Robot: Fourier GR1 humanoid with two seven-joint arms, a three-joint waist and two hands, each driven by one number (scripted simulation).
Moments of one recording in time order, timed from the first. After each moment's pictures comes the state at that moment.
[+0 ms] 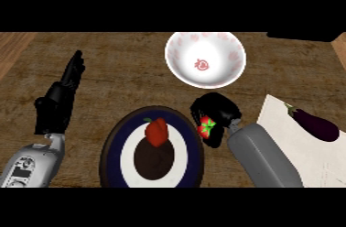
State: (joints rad) left arm -0.26 0.31 -0.11 -1.58 -0.07 0.21 0.17; right arm -0.51 -0.10 0.35 -1.10 0.84 0.31 -0.06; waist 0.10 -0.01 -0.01
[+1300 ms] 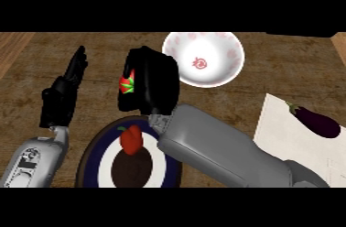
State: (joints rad) left arm -0.31 0.29 -0.10 -1.52 -0.08 0.21 0.17; right arm -1.04 -0.01 0.72 -1.20 0.69 -0.55 1.03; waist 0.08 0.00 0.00
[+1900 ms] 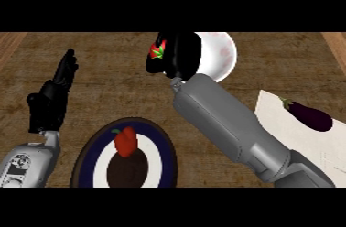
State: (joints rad) left arm -0.26 0.30 -0.06 -1.55 -0.07 0.20 0.16; right arm -1.12 -0.01 0.57 -0.82 0.69 -0.77 0.85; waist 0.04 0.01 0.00
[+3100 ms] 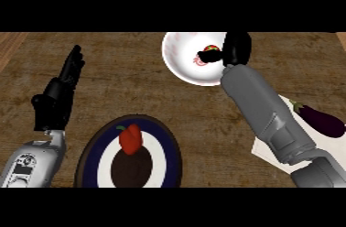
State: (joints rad) left arm -0.28 0.27 -0.07 -1.58 -0.10 0.19 0.17; right arm -1.11 -0.11 0.17 -0.37 0.43 -0.79 0.23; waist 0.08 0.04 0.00
